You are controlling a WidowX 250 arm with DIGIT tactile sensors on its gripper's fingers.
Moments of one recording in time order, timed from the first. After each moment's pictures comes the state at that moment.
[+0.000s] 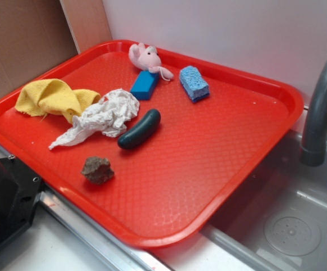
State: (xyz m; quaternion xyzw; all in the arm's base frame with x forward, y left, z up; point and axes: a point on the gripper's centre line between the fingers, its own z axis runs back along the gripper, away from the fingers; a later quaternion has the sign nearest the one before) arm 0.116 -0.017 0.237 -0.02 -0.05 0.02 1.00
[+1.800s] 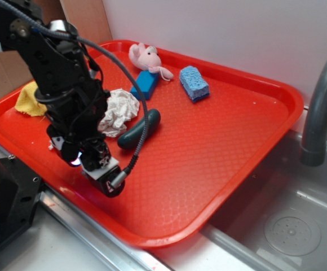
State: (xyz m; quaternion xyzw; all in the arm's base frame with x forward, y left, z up) arm 0.131 -0.077 0.033 -0.04 -0.01 0.01 1.00
